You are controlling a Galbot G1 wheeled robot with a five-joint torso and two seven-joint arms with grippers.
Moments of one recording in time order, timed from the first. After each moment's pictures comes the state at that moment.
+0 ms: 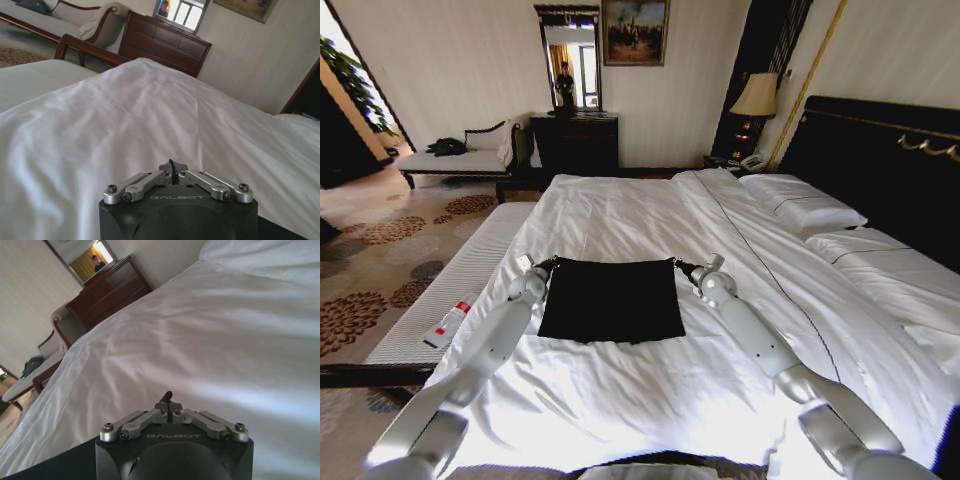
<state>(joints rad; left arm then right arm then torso) 0.42 -1.13 -0.10 -1.06 -1.02 0.22 -0.25 -0.47 1.14 0.01 1.17 1.28 -0.28 0.24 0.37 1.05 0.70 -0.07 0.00</state>
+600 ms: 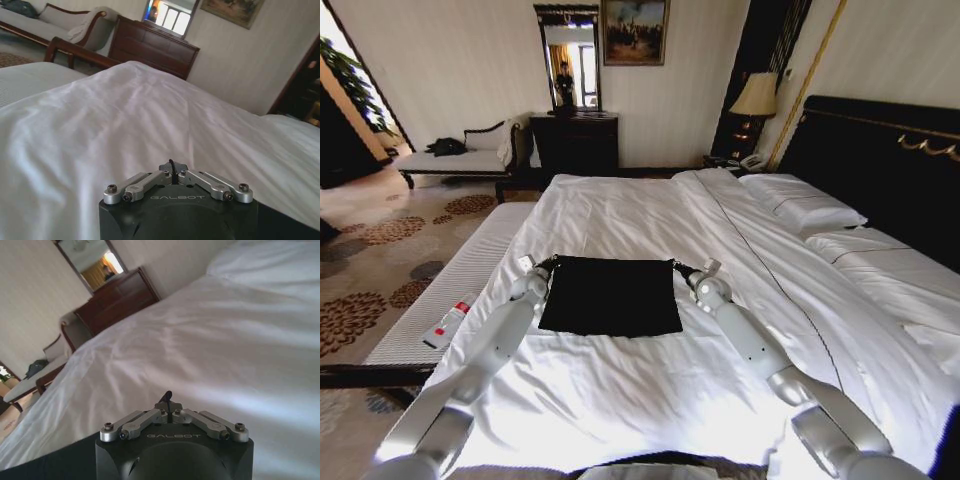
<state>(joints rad) 0.54 -1.09 -0.12 -1.20 -1.02 0.19 -0.21 -0.55 1.11 0.02 1.27 1.20 -0.22 0.22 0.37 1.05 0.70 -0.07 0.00</state>
